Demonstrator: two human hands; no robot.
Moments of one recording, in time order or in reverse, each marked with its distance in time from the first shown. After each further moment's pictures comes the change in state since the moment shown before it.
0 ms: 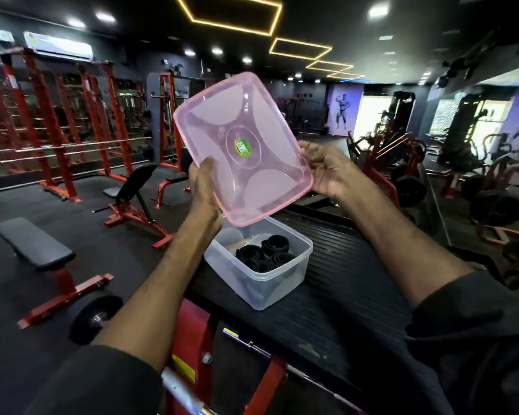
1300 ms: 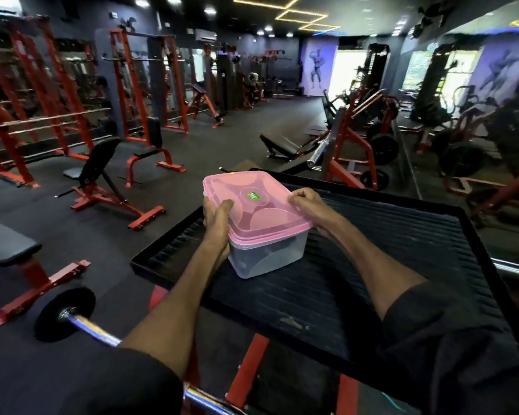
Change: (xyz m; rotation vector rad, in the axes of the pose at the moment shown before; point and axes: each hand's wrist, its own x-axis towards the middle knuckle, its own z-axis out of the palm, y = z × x) left_hand -0.011 -0.167 -0.028 0.195 -0.084 -0.291; right_hand 0.001 0.149 -0.102 -0.633 0.167 0.065
